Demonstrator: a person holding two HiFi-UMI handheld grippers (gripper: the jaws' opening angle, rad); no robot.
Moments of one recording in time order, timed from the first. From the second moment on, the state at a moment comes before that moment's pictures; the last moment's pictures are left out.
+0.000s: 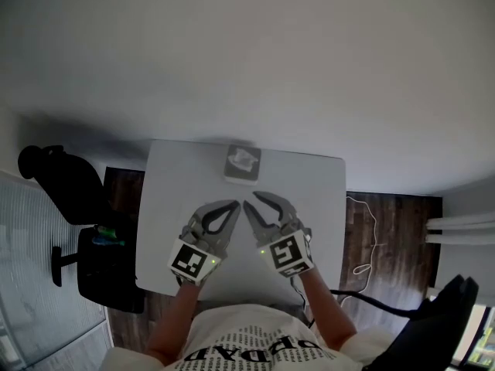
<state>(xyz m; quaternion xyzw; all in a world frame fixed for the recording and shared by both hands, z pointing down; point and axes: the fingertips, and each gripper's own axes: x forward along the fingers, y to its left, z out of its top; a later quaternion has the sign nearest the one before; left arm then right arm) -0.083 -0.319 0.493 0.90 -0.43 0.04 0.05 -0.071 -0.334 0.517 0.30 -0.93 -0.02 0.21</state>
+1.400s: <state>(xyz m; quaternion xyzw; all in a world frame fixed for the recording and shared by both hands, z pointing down) -0.113 -0.432 0.641 0.88 -0.46 0.04 0.13 -0.094 -0.449 0.672 0.31 -0.90 0.03 0.30</state>
